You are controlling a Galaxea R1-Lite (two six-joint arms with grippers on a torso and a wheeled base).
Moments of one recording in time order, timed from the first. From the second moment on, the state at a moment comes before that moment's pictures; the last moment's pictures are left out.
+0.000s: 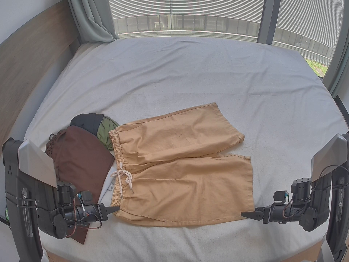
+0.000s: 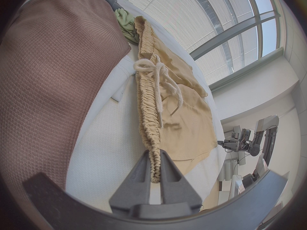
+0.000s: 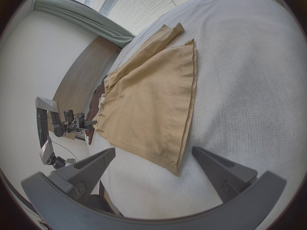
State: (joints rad) left arm -0.05 2.43 -0.21 -1.55 -0.63 -0.34; right arm 0.08 2.40 -0.13 -1.54 0.67 0.21
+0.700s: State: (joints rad) left arm -0.04 2.43 -0.20 -1.55 -0.66 -0.33; right arm 0.10 2.42 -0.14 -1.54 0.67 0.21
